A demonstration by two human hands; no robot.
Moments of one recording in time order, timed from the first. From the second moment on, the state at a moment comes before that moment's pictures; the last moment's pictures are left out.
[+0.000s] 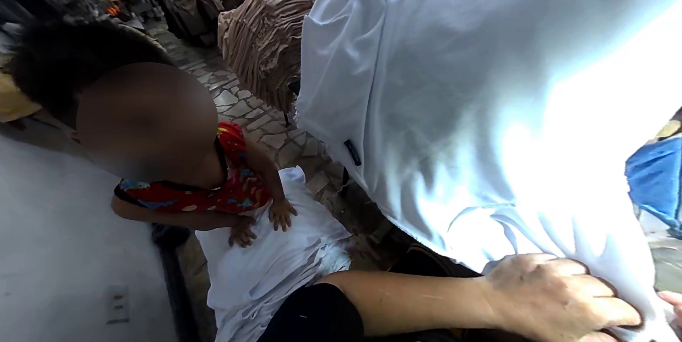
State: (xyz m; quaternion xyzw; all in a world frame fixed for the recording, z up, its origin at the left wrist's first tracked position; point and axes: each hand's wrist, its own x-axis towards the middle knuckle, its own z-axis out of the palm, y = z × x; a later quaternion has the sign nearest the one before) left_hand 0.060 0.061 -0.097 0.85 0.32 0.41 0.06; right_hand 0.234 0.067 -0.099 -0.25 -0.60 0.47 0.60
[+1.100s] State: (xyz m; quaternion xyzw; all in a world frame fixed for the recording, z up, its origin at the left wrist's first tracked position) left_hand 0.067 0.061 -0.098 0.84 0.33 0.43 0.02; right_hand 0.221 0.059 -0.088 -0.25 -0.58 0.46 0.62
